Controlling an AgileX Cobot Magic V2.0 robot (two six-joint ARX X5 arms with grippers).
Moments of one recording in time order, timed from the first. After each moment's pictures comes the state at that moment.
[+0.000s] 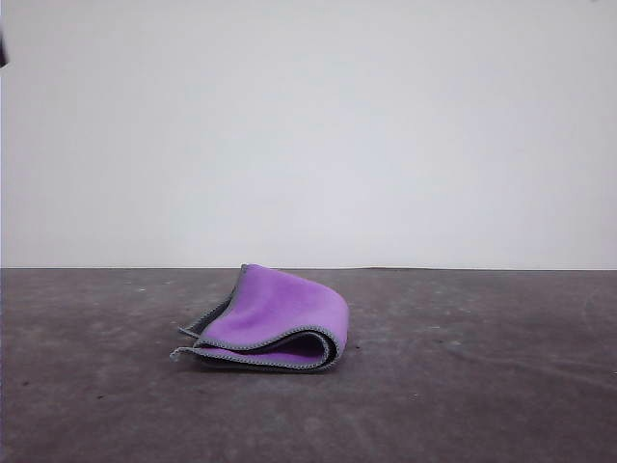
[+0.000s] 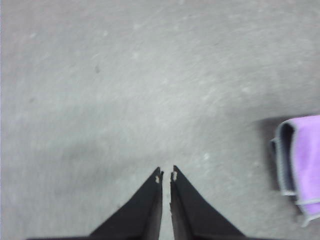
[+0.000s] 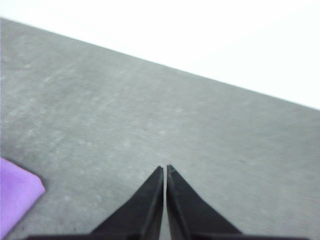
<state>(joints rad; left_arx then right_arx) -0.11 1.02 1.09 -0.77 0.06 0.11 0.33 0.72 0.91 -0.50 0.10 -0.08</state>
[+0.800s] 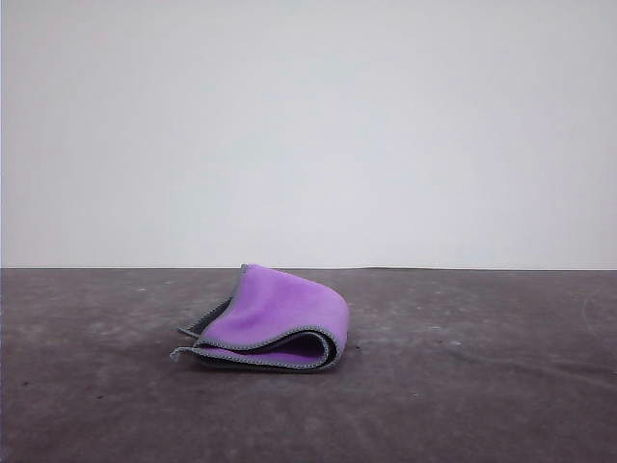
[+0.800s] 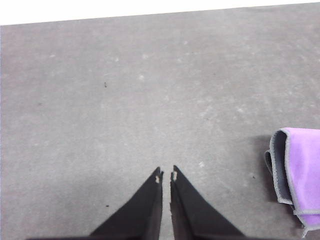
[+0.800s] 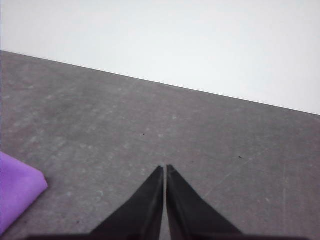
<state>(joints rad) -0.10 0.60 0.72 -0.55 0.08 0.04 0.33 0.35 0.54 -0.35 0.10 -0.03</state>
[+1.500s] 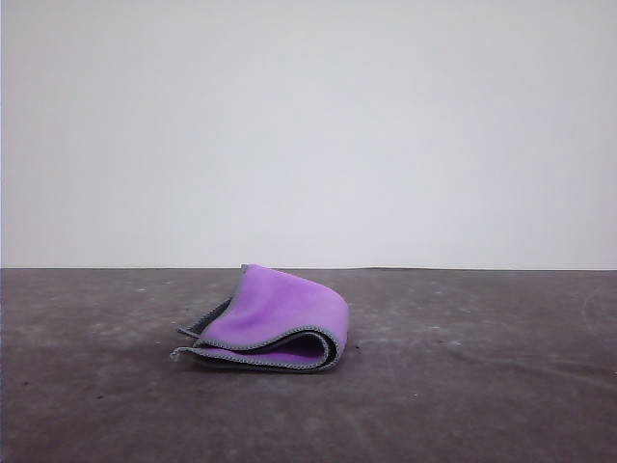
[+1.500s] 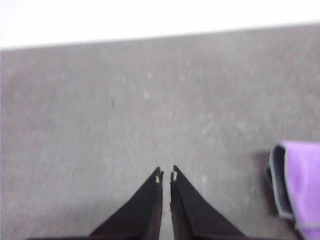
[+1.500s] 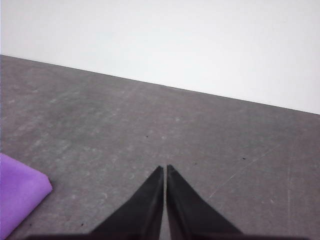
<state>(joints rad) -0.08 0.47 0.65 -0.49 0.09 0.03 0.33 0.35 0.54 -0.35 0.10 -0.02</state>
